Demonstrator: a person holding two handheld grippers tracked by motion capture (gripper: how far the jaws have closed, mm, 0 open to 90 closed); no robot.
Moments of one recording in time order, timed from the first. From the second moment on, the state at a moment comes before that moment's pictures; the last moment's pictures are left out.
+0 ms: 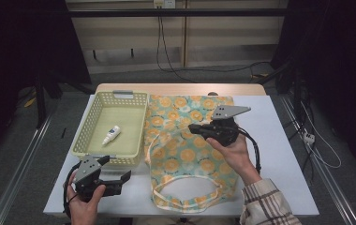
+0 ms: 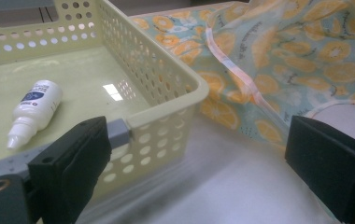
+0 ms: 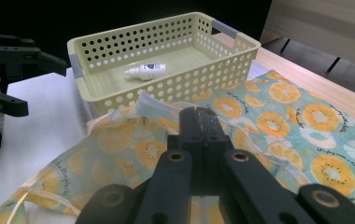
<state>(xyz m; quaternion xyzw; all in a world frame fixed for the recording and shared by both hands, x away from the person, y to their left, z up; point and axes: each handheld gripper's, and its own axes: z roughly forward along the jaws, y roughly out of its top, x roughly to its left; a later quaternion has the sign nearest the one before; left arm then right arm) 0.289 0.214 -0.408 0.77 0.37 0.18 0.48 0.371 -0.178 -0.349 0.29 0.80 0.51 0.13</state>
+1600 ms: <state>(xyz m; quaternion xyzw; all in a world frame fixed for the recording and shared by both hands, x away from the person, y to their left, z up) 0.404 0.236 -0.375 0.81 0.40 0.16 0.39 0.374 -0.175 -0.354 0.28 0.80 0.51 0.12</state>
